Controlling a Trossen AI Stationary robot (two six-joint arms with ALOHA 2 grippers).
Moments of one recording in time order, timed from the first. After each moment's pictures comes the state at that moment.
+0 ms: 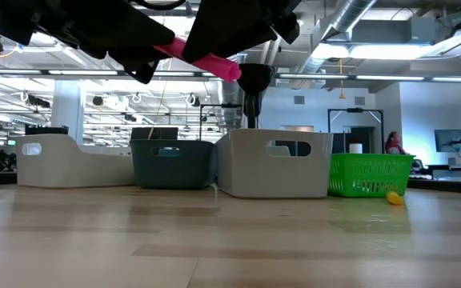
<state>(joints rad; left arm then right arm) -0.40 1.39 0.53 0.57 -0.14 -0.07 0.49 2.05 1.62 -0.52 0.68 0.51</state>
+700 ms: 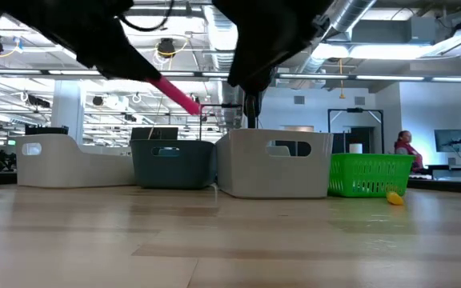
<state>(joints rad) -0.39 1.17 0.53 0.14 -0.52 -0.16 0.49 2.05 1.62 -0.84 0.94 0.62</state>
